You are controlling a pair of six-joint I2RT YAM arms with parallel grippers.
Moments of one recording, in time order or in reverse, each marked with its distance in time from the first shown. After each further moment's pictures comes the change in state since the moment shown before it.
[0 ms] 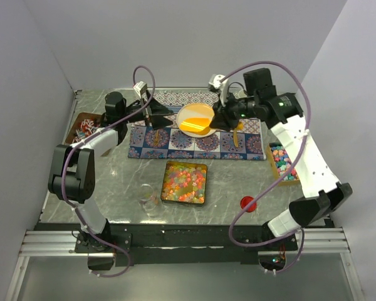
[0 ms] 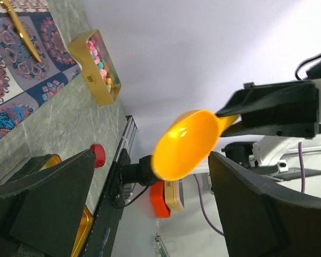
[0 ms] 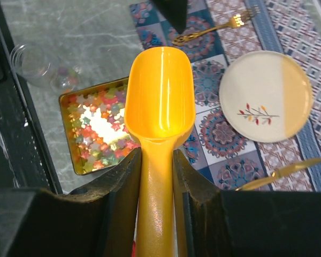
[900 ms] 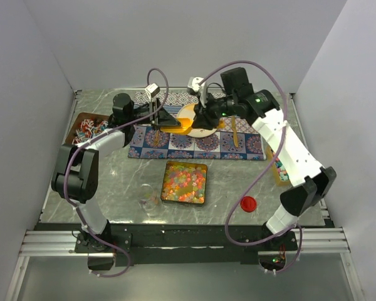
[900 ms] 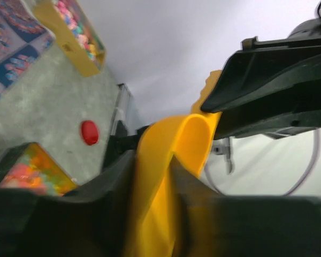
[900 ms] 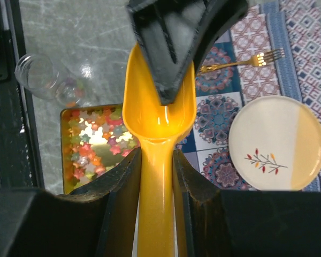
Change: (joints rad) left arm -0.081 0.012 0.003 0.113 0.119 -0.012; right arm 0.119 0.129 0.039 0.103 -0.032 -0.043
